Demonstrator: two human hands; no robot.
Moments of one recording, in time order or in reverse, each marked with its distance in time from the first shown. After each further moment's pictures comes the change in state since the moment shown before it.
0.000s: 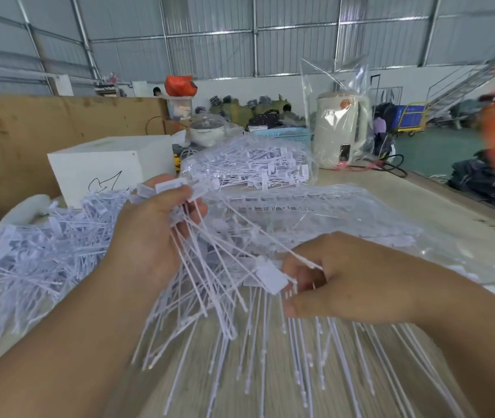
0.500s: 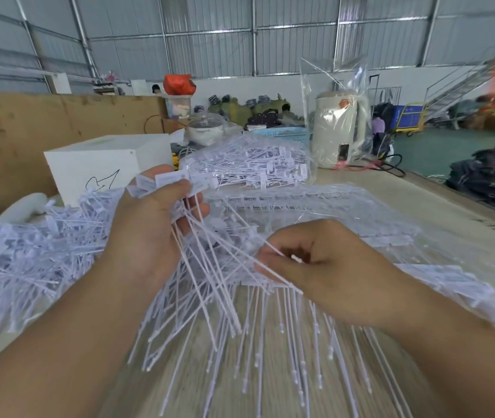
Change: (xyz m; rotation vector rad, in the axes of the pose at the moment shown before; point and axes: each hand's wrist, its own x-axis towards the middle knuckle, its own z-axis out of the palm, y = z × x) left_hand 0.002 -0.001 0.000 0.100 -0.004 0.084; right_hand 0.009 -0.010 0.020 0.184 0.285 -0.211
